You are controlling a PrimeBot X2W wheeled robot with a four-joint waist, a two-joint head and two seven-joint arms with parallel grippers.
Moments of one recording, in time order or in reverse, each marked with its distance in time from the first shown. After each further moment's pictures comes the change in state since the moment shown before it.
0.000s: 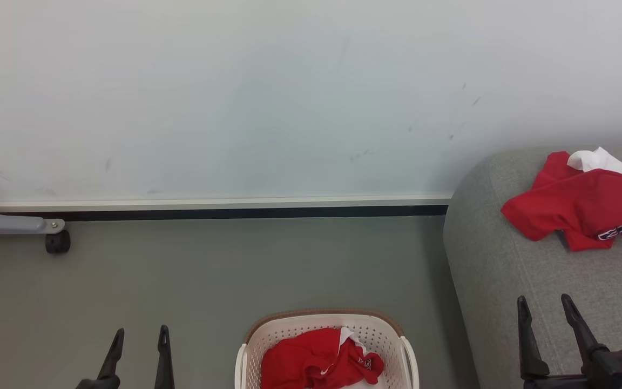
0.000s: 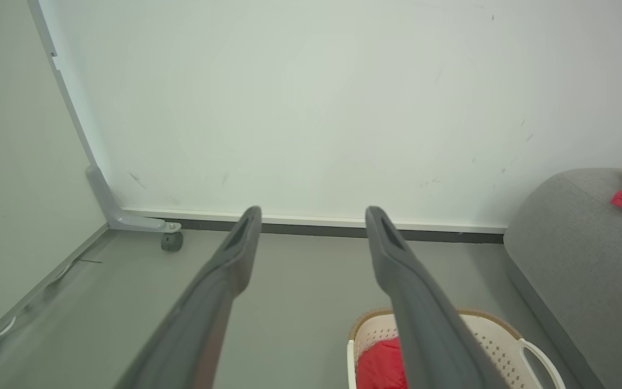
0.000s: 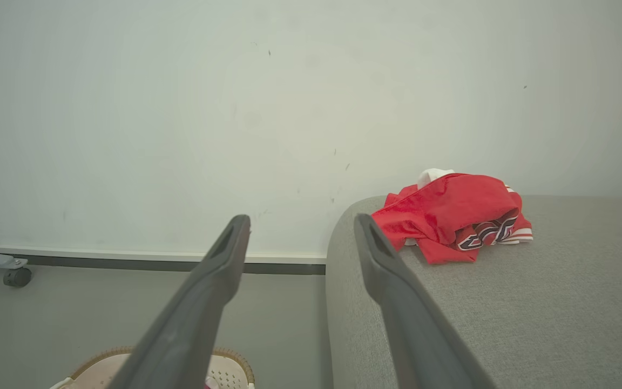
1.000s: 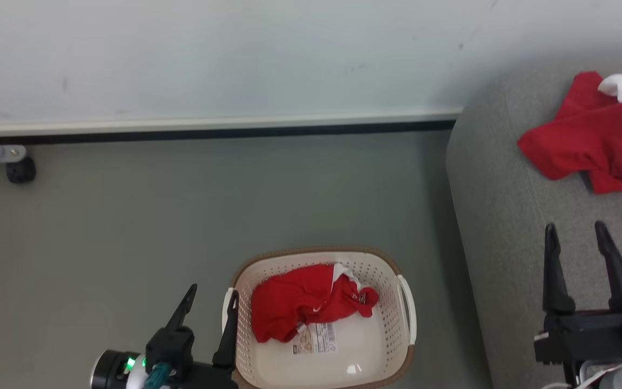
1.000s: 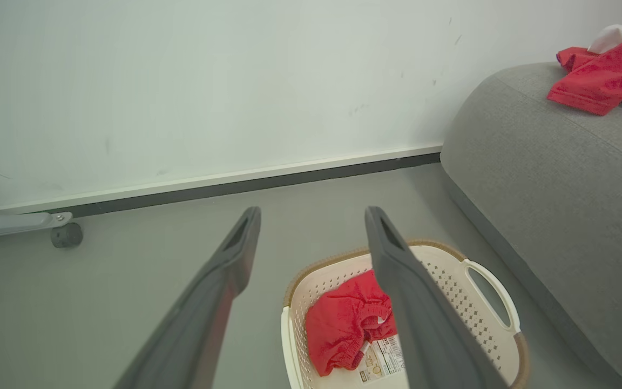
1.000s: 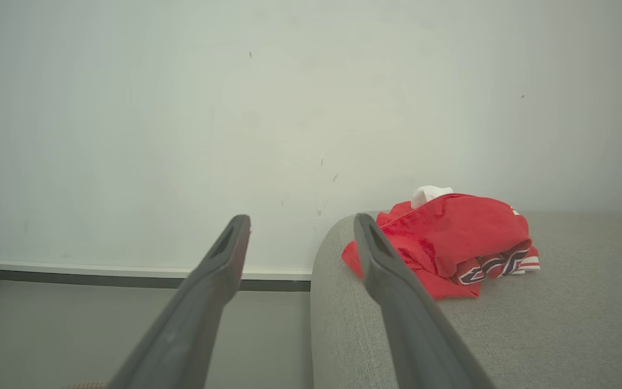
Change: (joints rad) left arm -0.175 -0.045 -0.149 0.111 0.094 -0.055 0.012; right arm -0.106 -0.026 -0.056 -0.114 -0.018 -0.001 0.000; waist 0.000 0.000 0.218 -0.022
